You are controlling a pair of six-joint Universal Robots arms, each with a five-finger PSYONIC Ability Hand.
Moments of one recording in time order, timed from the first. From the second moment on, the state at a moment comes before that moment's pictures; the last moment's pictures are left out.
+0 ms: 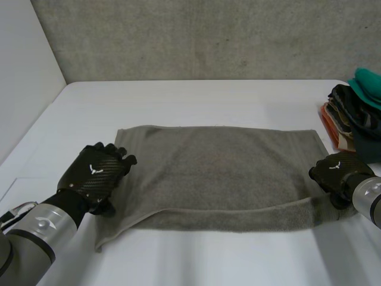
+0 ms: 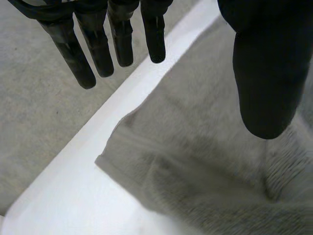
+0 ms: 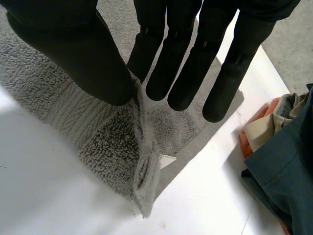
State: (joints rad) left arm 4.40 -1.51 -2.11 3.37 -1.34 3.64; right arm 1.66 -1.36 1.81 0.11 1.39 2.29; left_hand 0.36 0.35 0.35 0.34 0.16; right_hand 1.14 1.19 1.20 1.20 0.99
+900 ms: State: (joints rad) left arm 4.27 -1.60 -2.20 3.64 -1.72 3.65; right arm 1.65 -1.45 1.82 0.06 1.41 2.30; left_hand 1.17 1.20 1.19 1.20 0.98; right_hand 1.14 1.19 1.20 1.20 0.99
